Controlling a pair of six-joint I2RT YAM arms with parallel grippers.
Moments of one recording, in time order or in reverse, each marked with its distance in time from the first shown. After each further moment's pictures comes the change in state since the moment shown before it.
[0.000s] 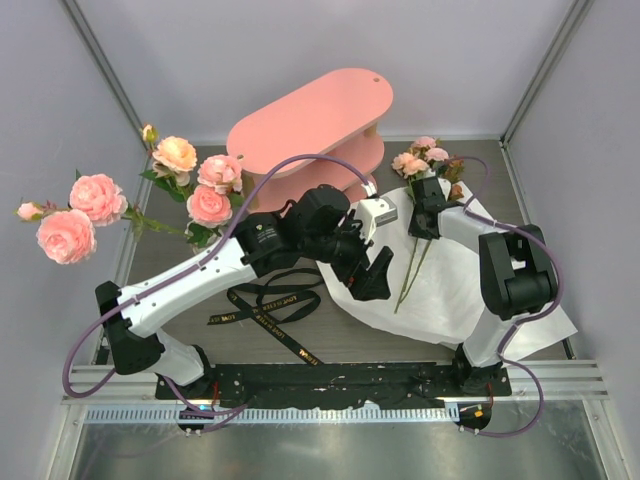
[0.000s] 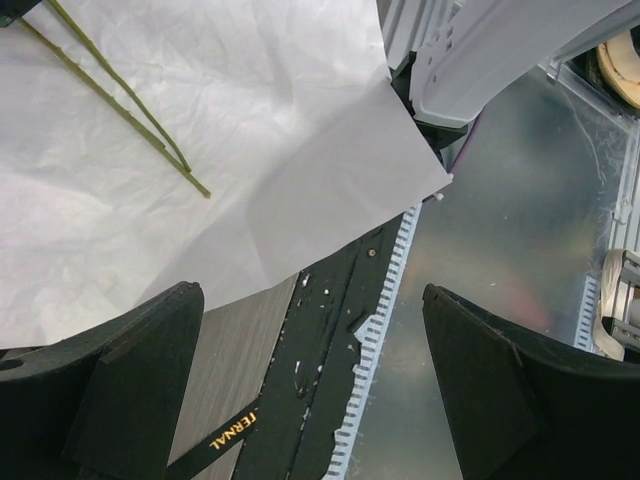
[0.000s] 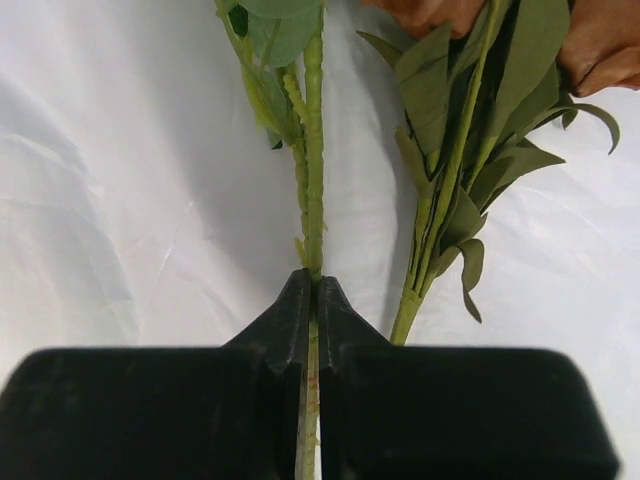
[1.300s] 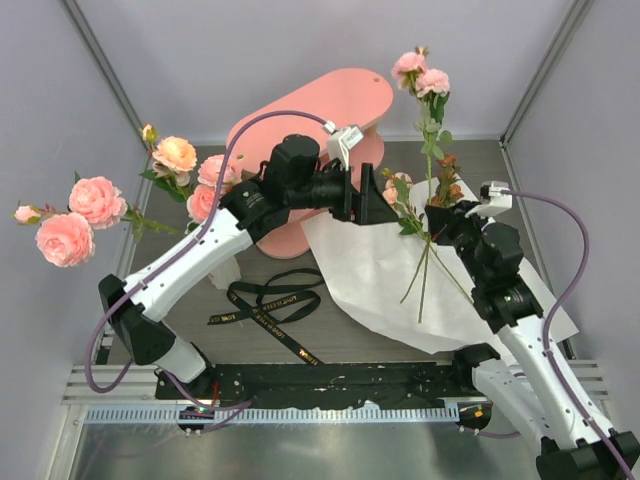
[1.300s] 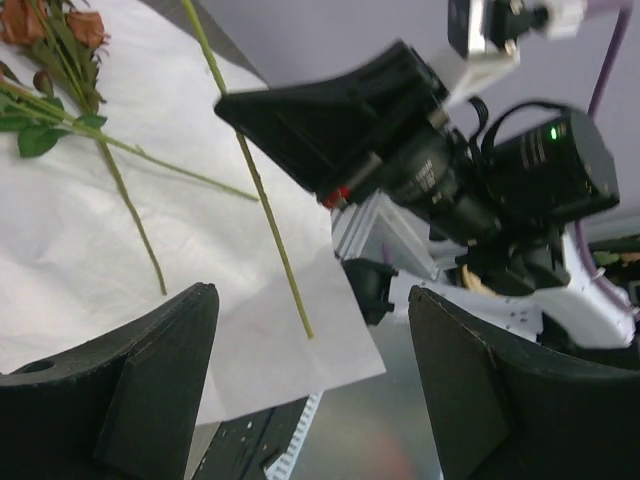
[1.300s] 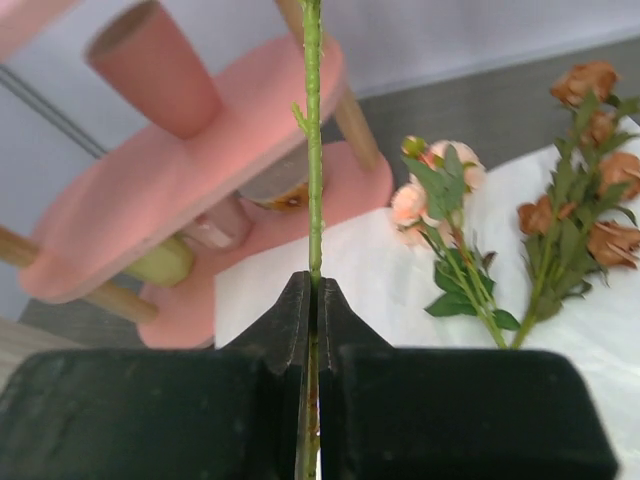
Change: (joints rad) left arm 0.205 0.049 0.070 0.230 0.086 -0.356; right arm 0.055 -1.024 -0.368 0.210 -0.179 -0.014
